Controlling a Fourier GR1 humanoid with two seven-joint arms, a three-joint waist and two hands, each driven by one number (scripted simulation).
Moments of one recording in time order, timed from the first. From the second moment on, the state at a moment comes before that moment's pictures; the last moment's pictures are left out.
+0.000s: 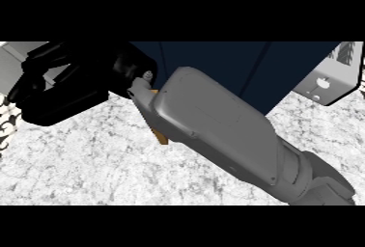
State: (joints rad) left arm 0.51 0.77 0.13 -2.01 1.00 -0.04 -0.48; right arm -1.32 0.00 0.51 -1.08 -0.85 -0.01 0.48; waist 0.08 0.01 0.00
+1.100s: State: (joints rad) left arm 0.48 0.77 0.14 -2.06 1.04 -0.07 -0.41; right arm -1.32 0.00 0.46 -0.84 -0.78 0.18 0.12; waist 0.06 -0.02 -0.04
